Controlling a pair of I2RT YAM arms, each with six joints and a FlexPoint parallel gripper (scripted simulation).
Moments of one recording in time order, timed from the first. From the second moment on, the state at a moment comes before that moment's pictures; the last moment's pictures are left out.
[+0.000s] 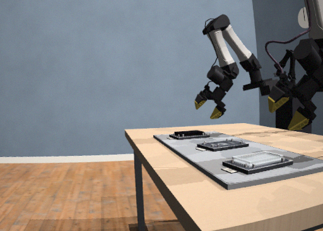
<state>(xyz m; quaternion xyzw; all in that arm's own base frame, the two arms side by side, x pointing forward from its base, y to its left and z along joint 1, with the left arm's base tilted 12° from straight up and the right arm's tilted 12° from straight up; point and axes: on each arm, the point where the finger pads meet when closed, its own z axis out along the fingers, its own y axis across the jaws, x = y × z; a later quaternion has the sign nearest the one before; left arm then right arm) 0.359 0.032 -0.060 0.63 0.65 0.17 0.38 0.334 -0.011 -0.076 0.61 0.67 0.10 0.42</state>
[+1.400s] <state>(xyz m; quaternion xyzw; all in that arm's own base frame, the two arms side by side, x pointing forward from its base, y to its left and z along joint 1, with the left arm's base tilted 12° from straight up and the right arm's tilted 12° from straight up) 0.228 -0.352 0.040 0.47 0.67 -0.18 0.54 0.359 -0.016 -0.101 0.47 0.81 -0.01 0.36</state>
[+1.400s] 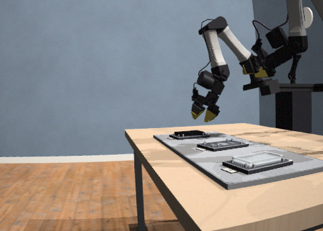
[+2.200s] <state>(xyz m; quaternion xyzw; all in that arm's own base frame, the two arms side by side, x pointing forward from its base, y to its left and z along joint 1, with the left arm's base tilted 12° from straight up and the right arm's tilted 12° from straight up) 0.206 -0.366 0.046 0.46 0.68 -0.21 0.54 0.410 -0.033 -0.118 0.09 0.98 -0.06 0.18</state>
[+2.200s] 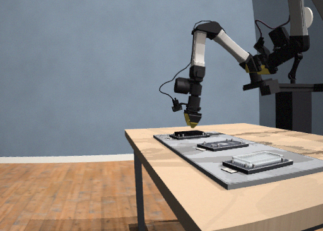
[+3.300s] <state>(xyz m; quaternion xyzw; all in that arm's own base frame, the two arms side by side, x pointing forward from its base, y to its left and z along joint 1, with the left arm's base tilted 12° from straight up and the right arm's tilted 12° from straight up) 0.206 -0.366 0.046 0.46 0.68 -0.21 0.54 0.411 -0.060 -0.153 -0.03 0.99 -0.05 0.09</state>
